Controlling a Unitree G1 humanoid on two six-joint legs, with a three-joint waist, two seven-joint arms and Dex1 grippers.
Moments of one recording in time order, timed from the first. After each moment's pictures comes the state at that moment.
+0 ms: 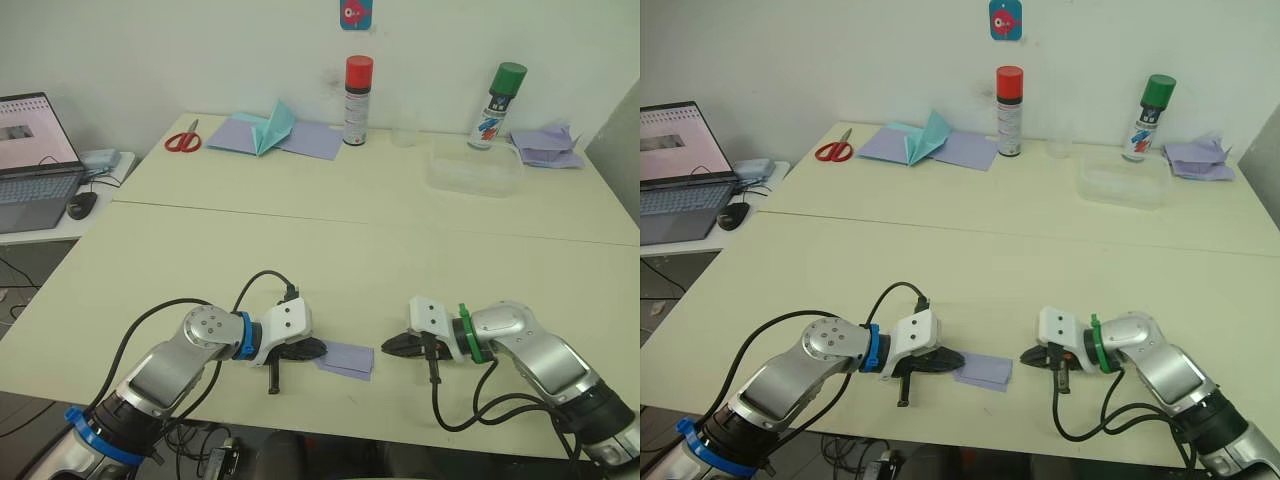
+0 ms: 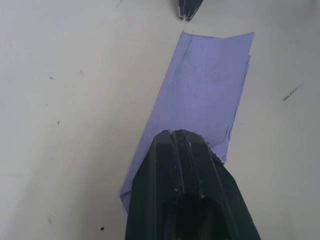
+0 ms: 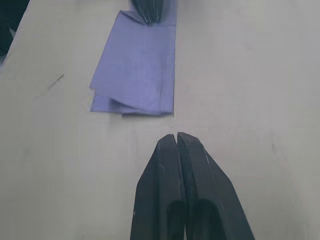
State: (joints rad) left arm -0.23 0.77 -0.38 -0.28 -0.22 0.47 -1.02; right arm -0.24 -0.72 0.34 -0.21 0.24 0.45 1.09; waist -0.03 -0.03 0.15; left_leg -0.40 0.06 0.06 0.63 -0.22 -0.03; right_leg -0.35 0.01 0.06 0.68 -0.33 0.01
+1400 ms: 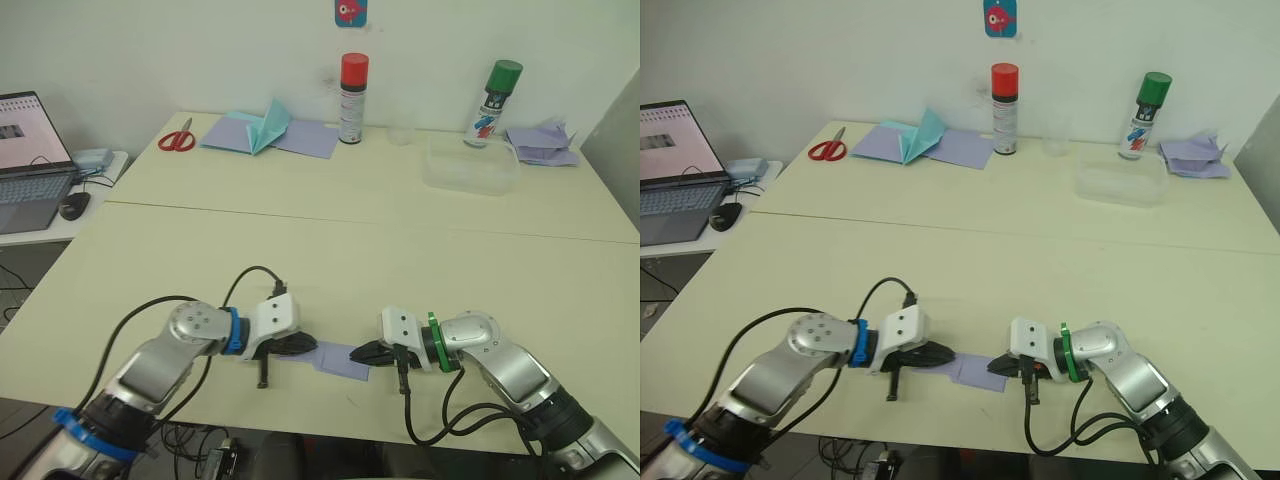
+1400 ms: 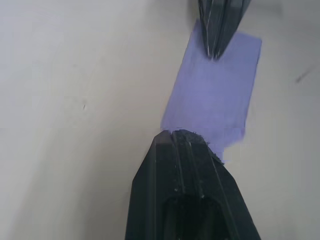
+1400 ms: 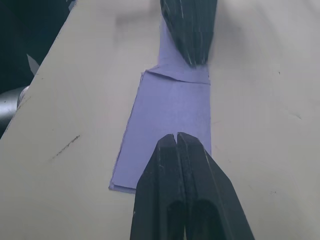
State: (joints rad) left arm -0.18 0.84 -0.28 -0.22 -0.22 0.37 -1.08; right arm -0.29 -0.56 0.47 -0.14 0.14 0.29 1.06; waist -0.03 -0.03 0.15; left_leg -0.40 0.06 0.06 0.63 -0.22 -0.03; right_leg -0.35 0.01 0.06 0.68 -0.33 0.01
